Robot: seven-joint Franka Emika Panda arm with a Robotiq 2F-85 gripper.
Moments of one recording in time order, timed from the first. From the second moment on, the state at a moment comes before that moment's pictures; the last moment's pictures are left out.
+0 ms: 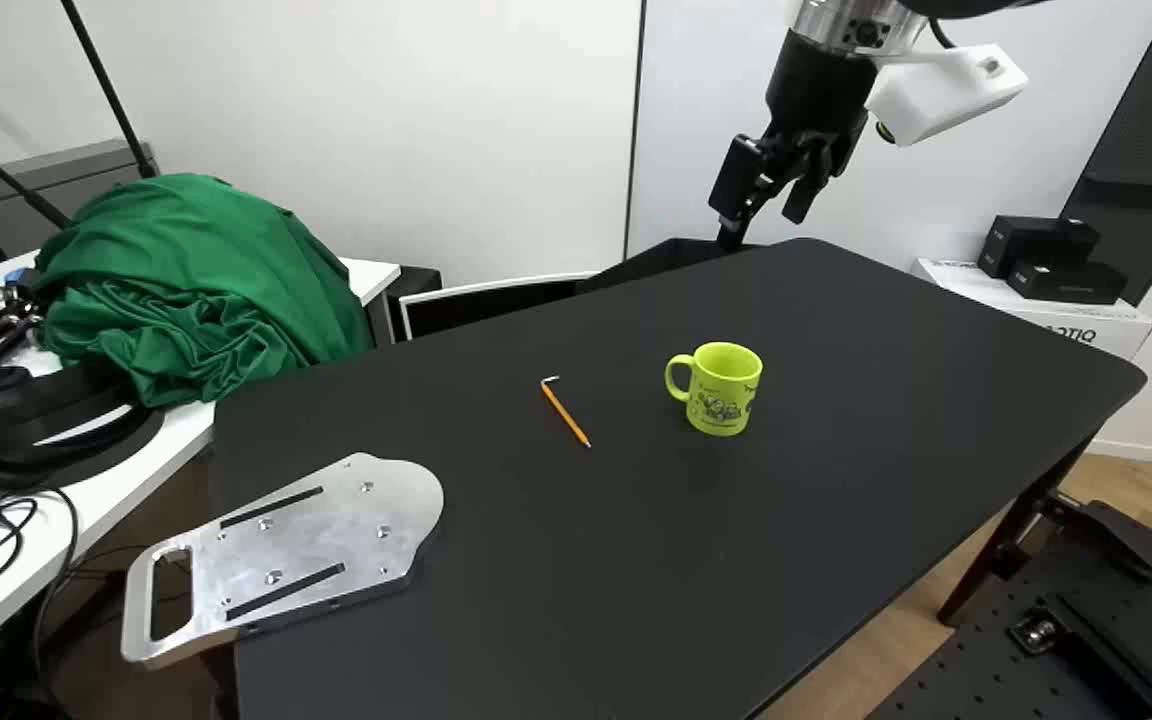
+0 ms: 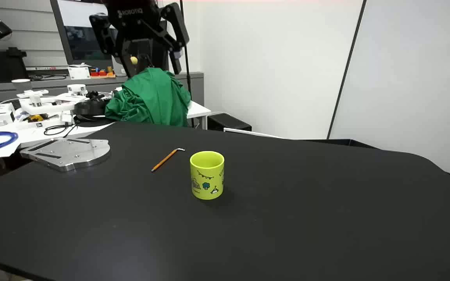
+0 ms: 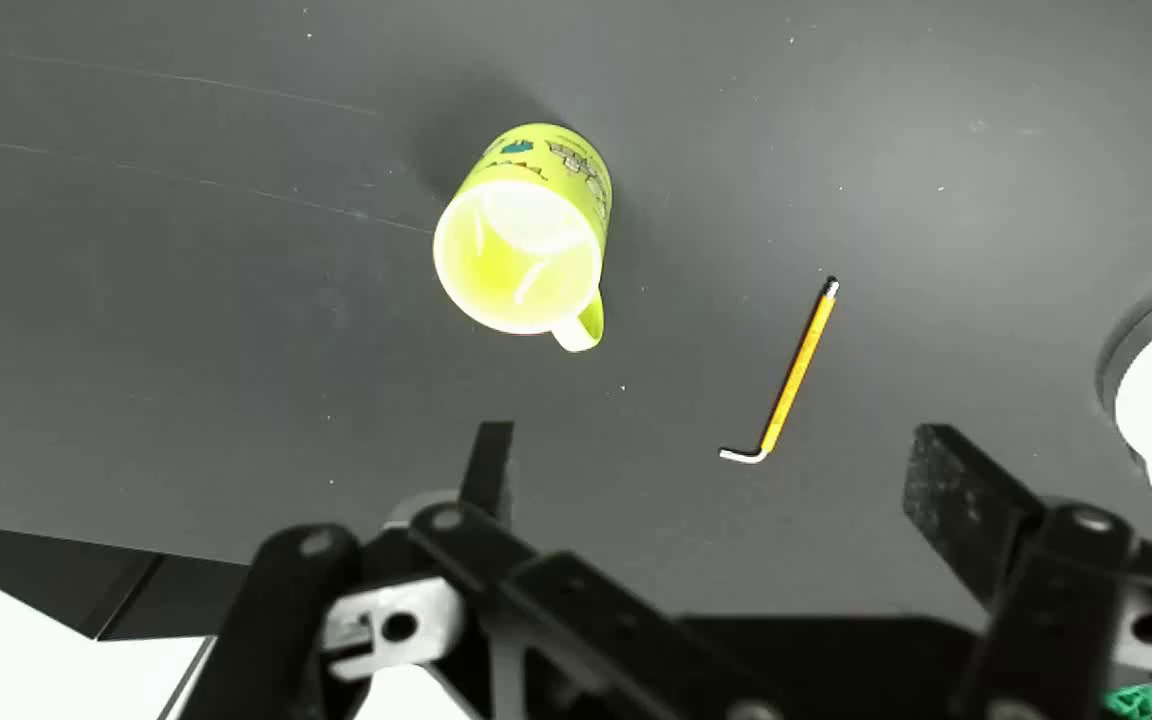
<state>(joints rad) -0.04 -0.50 0.03 -2.70 -0.11 2.50 -0.02</state>
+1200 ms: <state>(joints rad) -0.04 -0.48 0.03 -2.69 -0.11 2.50 -0.02</state>
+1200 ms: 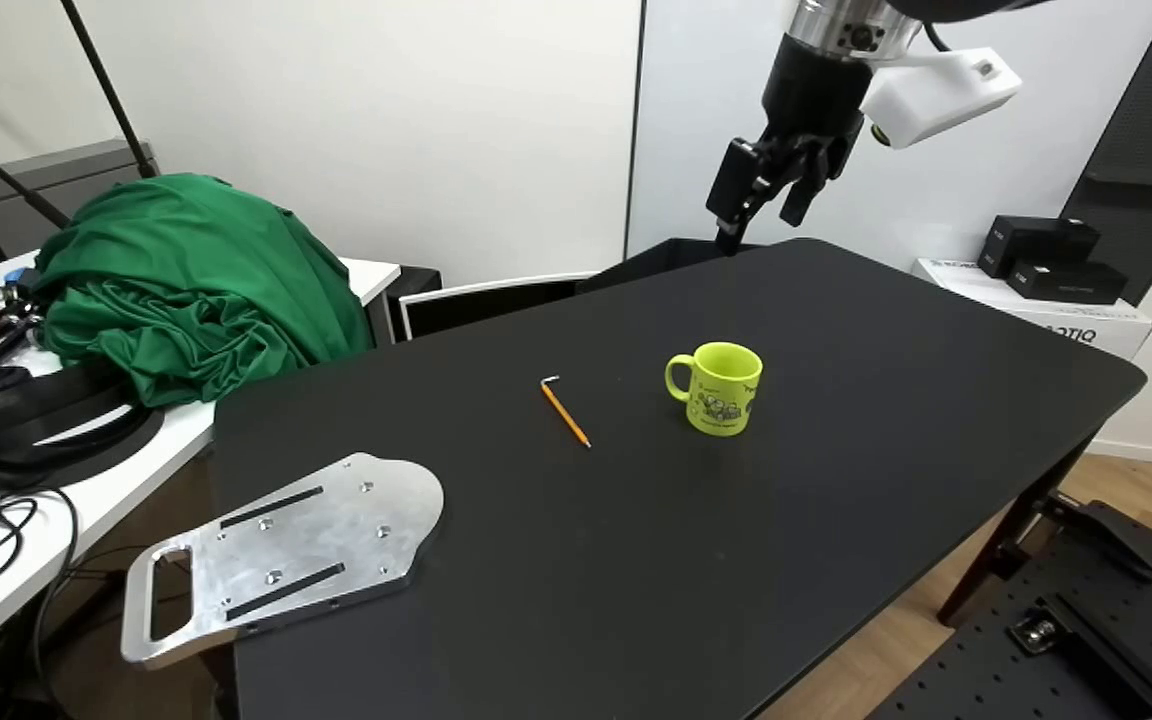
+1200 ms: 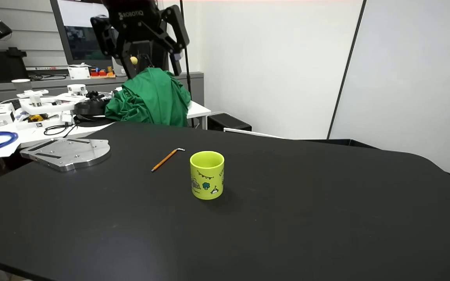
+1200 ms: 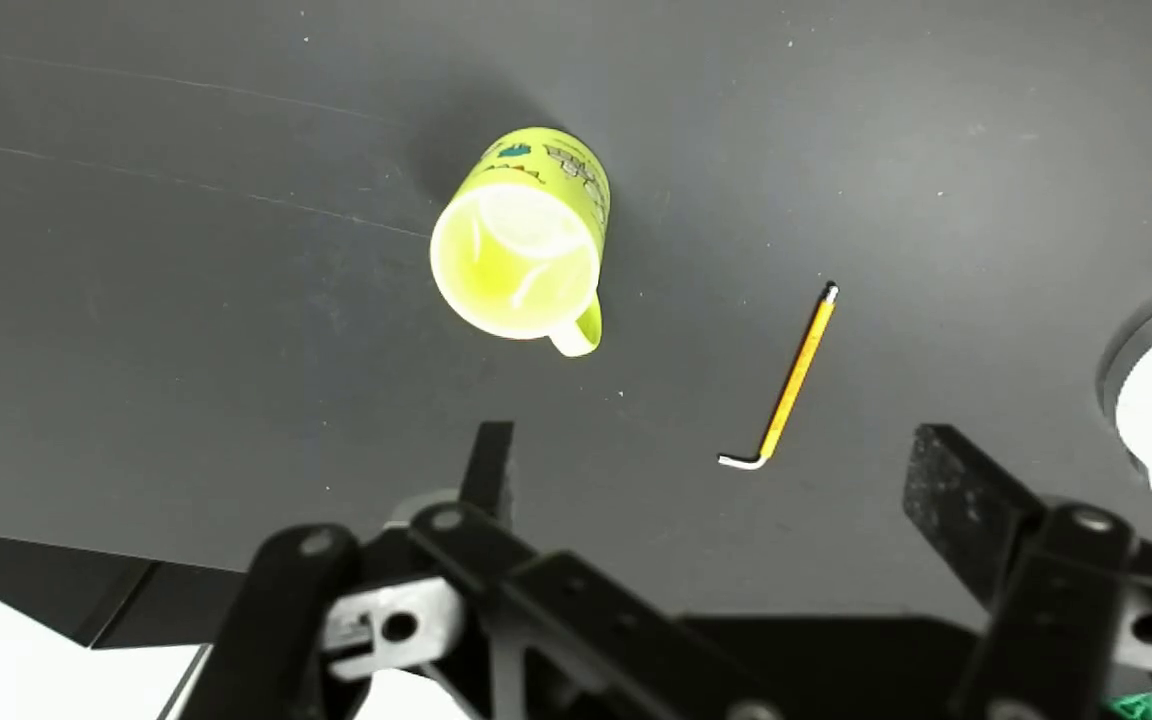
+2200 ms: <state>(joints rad) -0.03 -0.08 0.10 -2.38 -0.17 2.48 0.21</state>
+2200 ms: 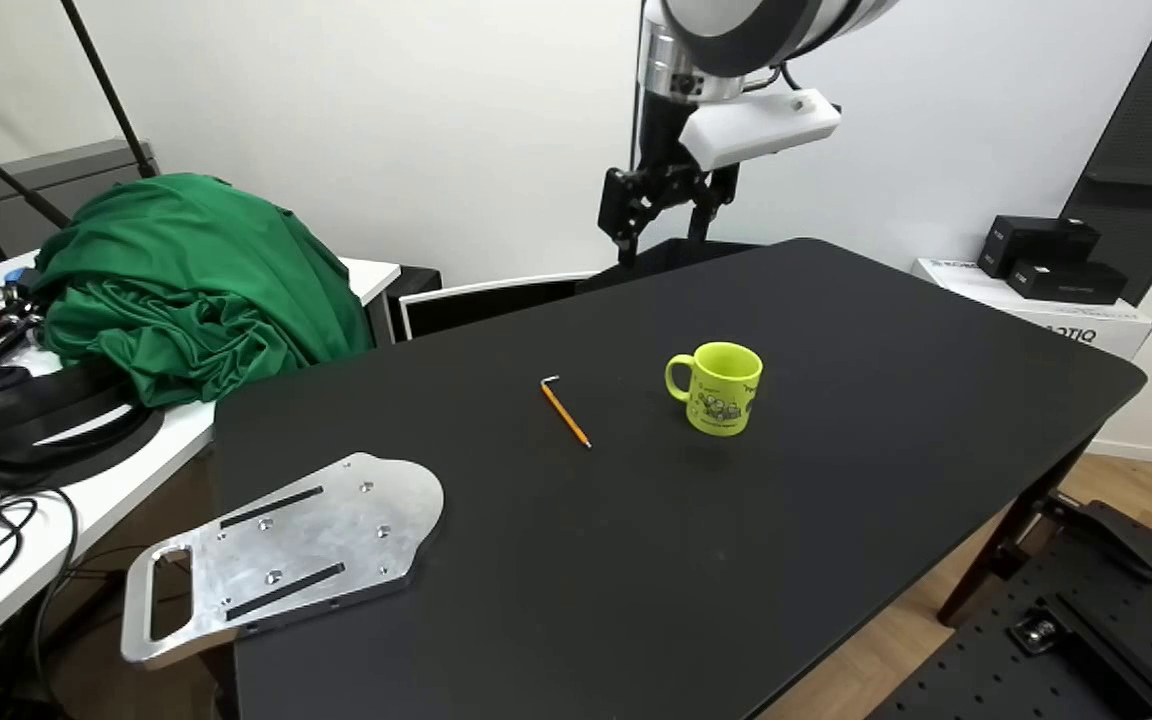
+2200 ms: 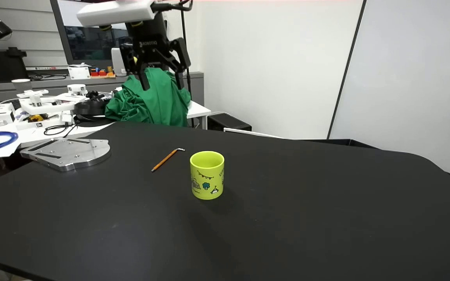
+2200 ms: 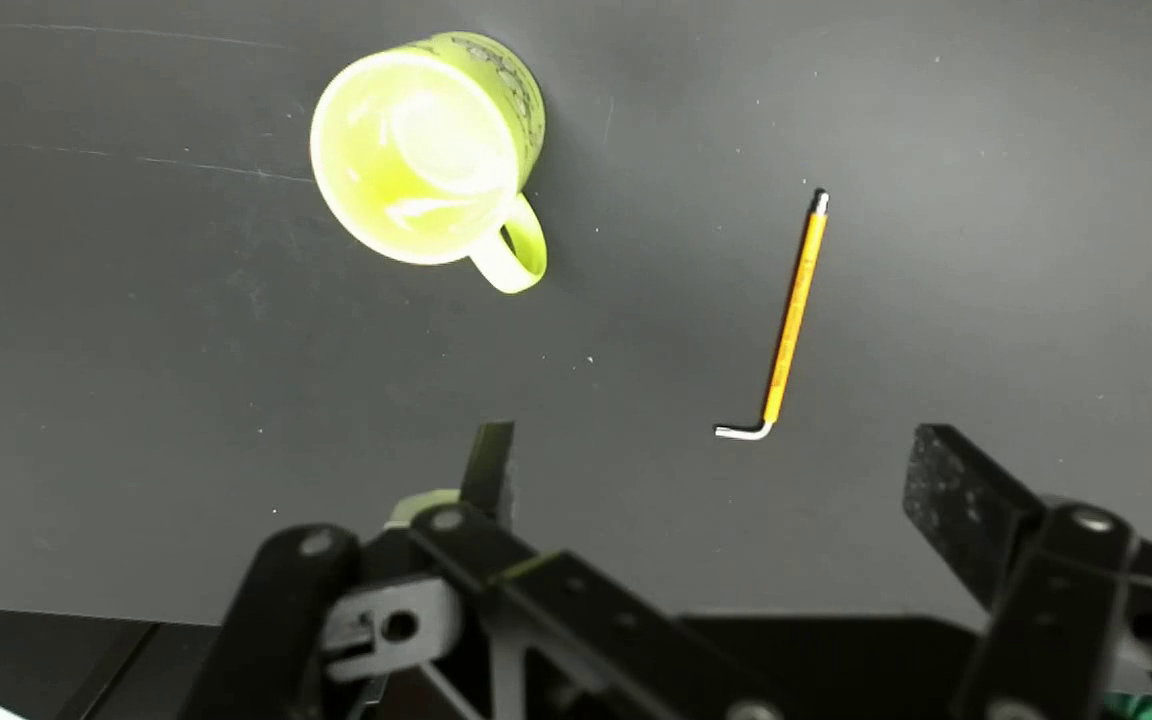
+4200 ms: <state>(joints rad) 0.13 0.55 0.05 -1.86 -0.10 2.60 0.23</state>
